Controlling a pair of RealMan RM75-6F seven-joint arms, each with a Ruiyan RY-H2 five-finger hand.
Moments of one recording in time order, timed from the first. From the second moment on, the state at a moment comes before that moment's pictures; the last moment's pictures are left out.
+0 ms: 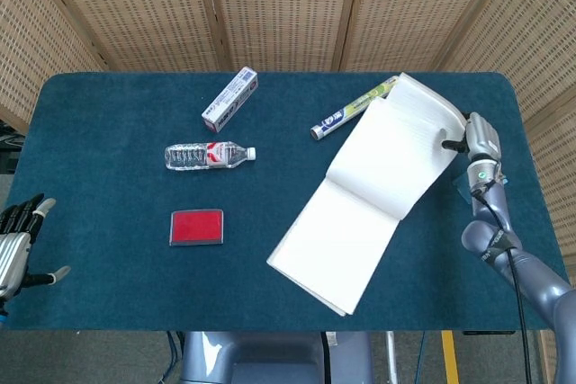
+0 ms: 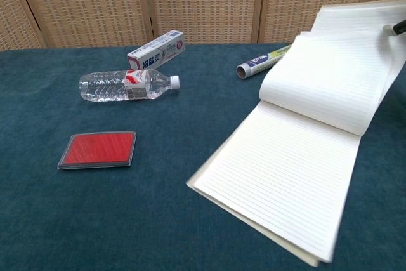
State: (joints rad) left arm -0.14 -0.94 -0.05 -1.90 1.30 1.31 0.15; right arm 0.86 -1.50 0.30 -0.75 -0.59 0.56 0.21
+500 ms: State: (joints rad) left arm -0.14 -0.95 -0.04 -1.91 1.32 1.32 0.16; right arm 0.85 -1.56 0.33 -0.60 -0.77 0.51 0.23
